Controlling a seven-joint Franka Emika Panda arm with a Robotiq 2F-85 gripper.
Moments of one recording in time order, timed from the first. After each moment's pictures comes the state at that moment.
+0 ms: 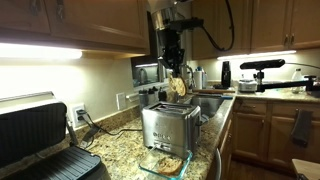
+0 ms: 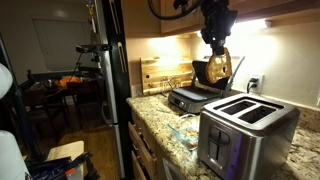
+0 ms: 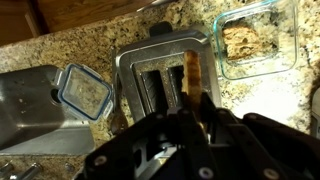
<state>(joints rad) -0.01 -0.03 -0.03 -1.81 -0.26 1.78 0.26</state>
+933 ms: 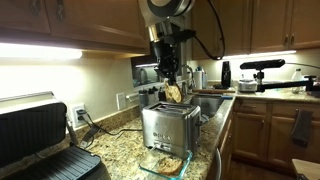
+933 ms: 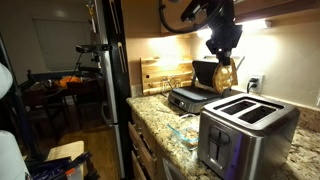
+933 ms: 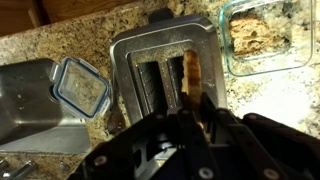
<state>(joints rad) -0.01 0.07 -0.03 -1.78 -0.29 1.82 0.26</state>
